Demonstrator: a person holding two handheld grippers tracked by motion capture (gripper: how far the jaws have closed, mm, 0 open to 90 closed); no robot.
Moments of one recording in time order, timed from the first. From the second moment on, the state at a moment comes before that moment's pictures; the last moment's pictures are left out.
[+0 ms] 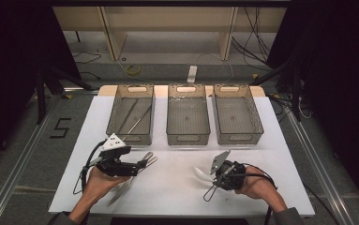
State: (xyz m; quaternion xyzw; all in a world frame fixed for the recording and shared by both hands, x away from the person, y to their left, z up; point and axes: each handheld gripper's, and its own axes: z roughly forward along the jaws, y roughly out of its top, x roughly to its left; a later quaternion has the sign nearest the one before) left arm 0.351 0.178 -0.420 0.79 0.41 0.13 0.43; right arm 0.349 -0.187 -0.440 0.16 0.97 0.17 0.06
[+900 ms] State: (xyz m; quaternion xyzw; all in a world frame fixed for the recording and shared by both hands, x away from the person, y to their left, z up) left arm 0.356 0.180 -0.423 0.80 0.43 0.13 0.41; right arm 0.413 -0.178 -0.382 0.25 0.92 0.27 0.12
